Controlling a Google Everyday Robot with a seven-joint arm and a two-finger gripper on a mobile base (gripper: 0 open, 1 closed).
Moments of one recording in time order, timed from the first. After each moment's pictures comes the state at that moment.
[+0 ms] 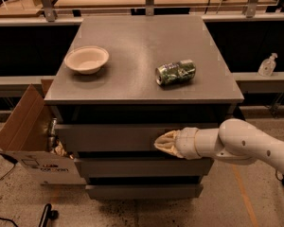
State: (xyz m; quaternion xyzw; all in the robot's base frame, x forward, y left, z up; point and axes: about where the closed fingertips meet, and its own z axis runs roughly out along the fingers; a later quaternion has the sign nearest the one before) arm 0.548 -0.072 0.644 -0.60 0.65 0.16 0.45
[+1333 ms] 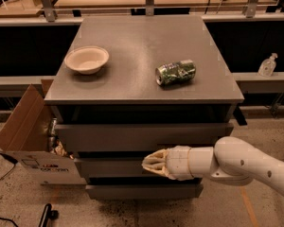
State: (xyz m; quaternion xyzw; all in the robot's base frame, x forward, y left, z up) arm 0.477 -0.027 0.642 -0.62 0.60 0.23 0.46
